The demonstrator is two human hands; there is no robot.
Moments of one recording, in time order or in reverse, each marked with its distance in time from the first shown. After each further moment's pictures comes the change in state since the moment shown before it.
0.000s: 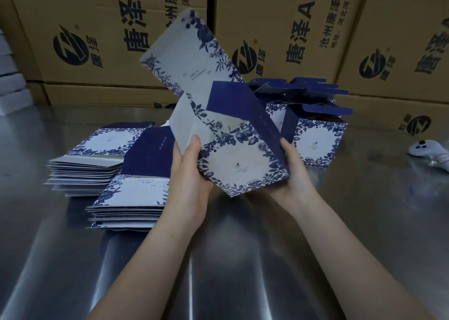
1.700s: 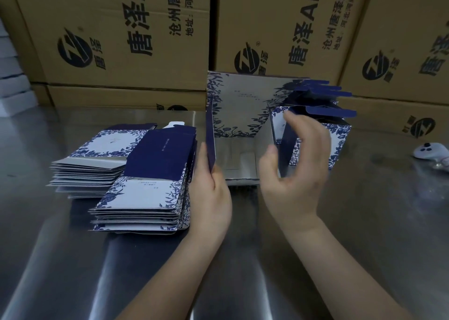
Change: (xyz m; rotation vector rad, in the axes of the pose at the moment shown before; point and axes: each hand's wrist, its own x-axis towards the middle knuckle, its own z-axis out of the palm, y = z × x) left_hand -0.021 -0.022 0.007 0.900 0.141 0.220; right_hand -0.048 0.005 0.042 -1.133 0.247 -1.500
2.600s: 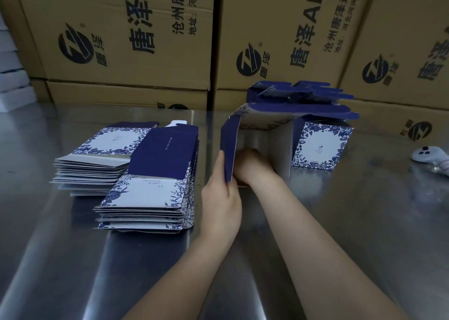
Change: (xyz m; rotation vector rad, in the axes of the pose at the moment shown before) left_hand -0.003 -0.022 0.010 0.078 -0.082 -0.015; right_hand 0.012 0.029 0.083 -0.407 -1.213 0.716
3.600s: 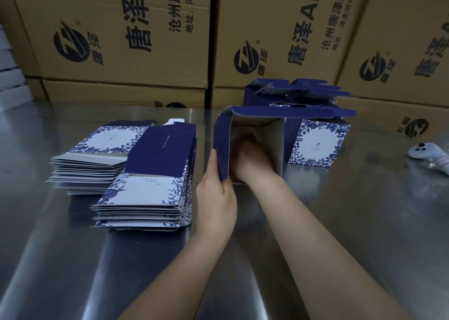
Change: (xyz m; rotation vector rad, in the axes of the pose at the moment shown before) left_hand 0.001 0.003 -0.002 0.058 0.045 -0.008; right_hand 0.003 0.006 0.002 -0.035 0.177 -0.090
